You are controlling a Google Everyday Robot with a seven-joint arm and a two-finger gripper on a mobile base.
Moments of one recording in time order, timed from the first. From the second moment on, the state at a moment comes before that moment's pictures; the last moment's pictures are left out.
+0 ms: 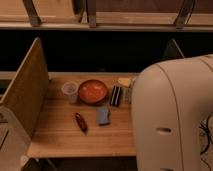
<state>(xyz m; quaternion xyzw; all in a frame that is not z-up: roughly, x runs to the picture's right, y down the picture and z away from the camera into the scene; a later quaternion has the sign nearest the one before) 0.152 -0.049 0.854 -0.03 -0.20 0.71 0.68</state>
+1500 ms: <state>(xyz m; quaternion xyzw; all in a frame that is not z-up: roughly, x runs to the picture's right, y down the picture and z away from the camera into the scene) 0.154 0.035 0.805 -0.08 -0.01 0.67 0.74</state>
